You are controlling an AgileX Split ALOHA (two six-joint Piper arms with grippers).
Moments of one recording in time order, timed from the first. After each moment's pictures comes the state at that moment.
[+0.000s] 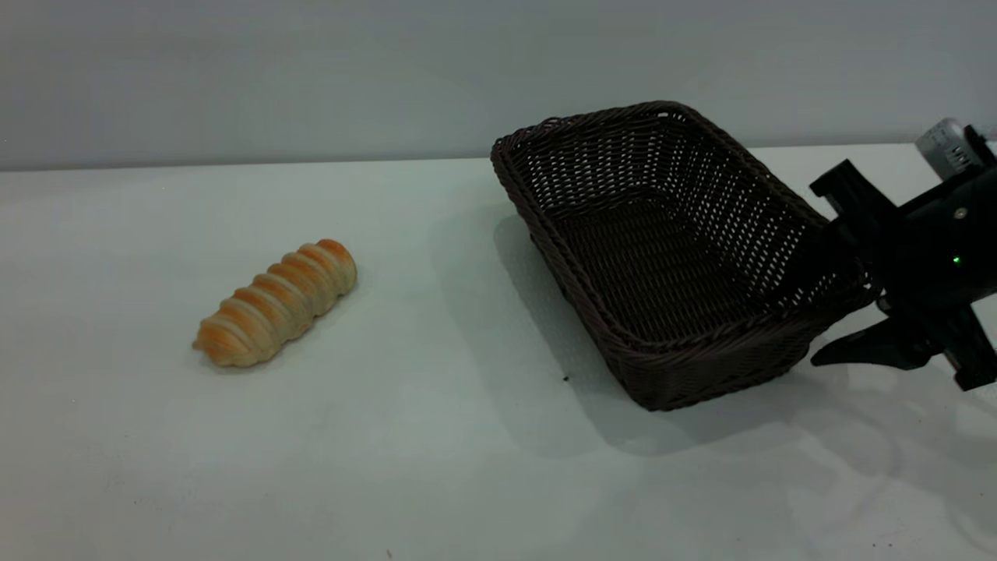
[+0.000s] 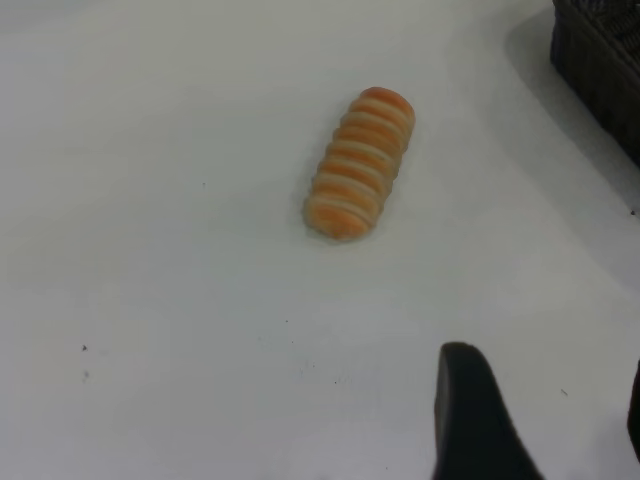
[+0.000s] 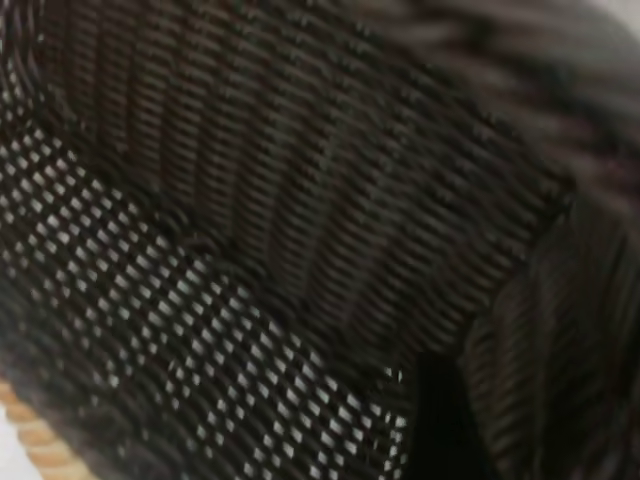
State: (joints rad) left arm -0.09 0.66 -0.71 -0.14 0.75 0.07; right arm 0.06 2.01 -0.76 1.77 0.40 -0.79
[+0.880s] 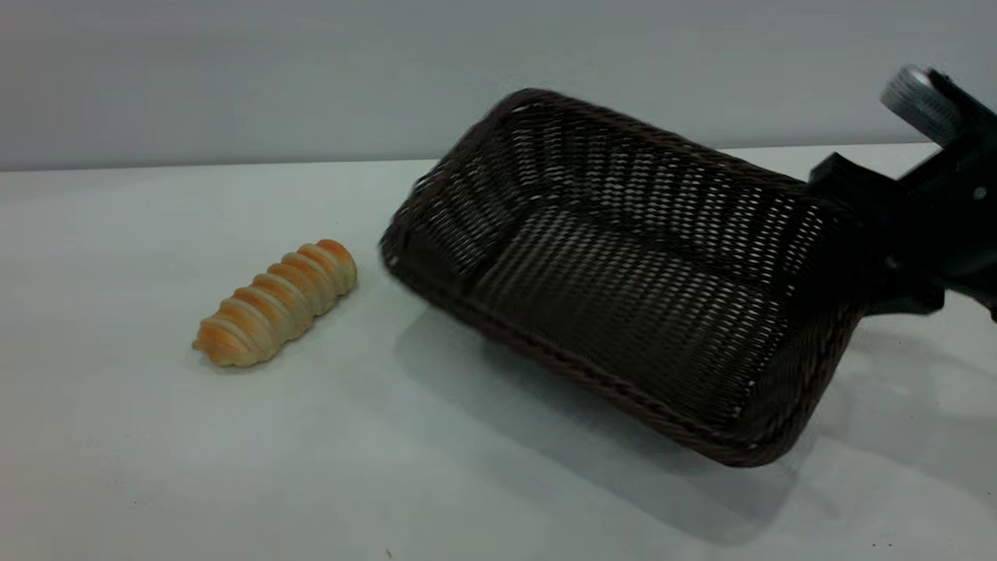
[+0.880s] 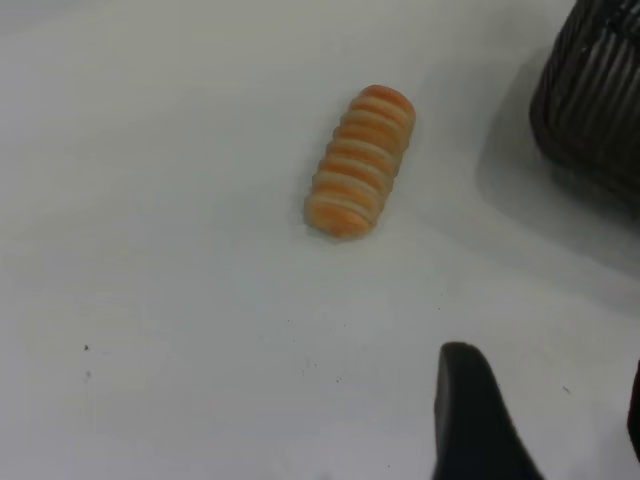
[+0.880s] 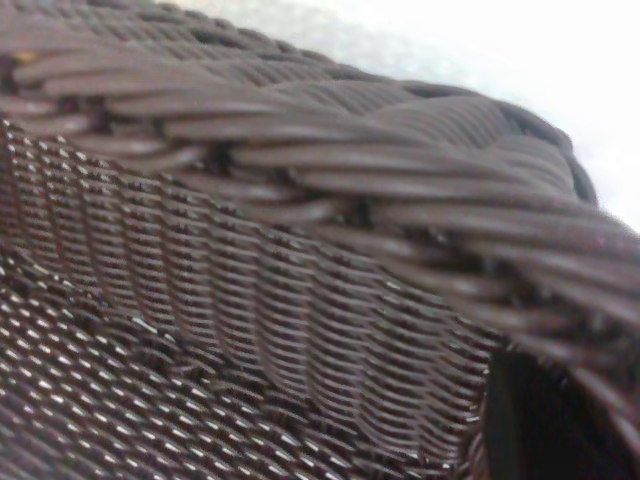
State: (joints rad) left arm -0.09 0.66 -0.71 -0.14 0.75 0.08; right arm 0.06 1.94 -0.84 1.31 0.38 -0.78
